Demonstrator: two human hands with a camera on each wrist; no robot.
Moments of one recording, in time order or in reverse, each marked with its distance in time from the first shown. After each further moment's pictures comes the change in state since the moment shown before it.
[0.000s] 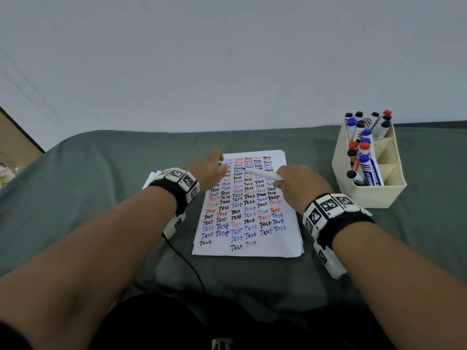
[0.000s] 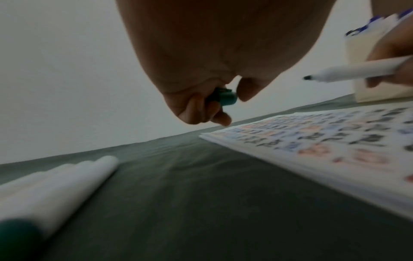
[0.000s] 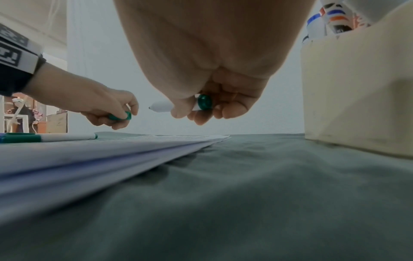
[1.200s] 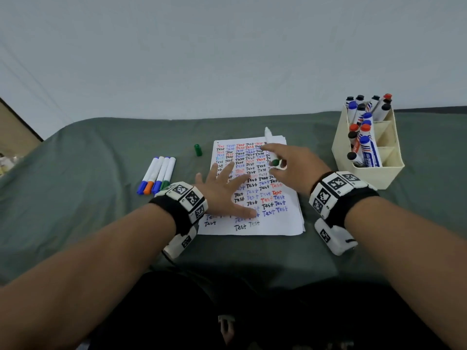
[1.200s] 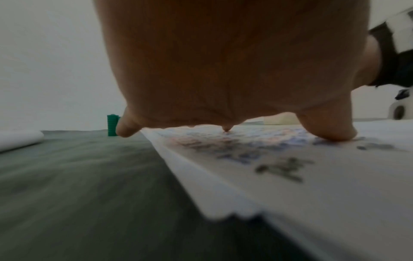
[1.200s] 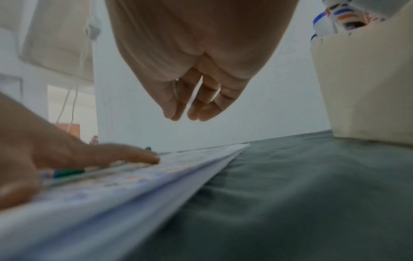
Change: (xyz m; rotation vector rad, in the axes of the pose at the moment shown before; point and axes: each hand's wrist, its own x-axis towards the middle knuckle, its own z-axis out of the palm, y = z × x) left_hand -0.078 0.033 0.021 0.333 -0.525 -0.023; right_hand -0.016 -0.006 -0.009 0.332 0.108 -0.160
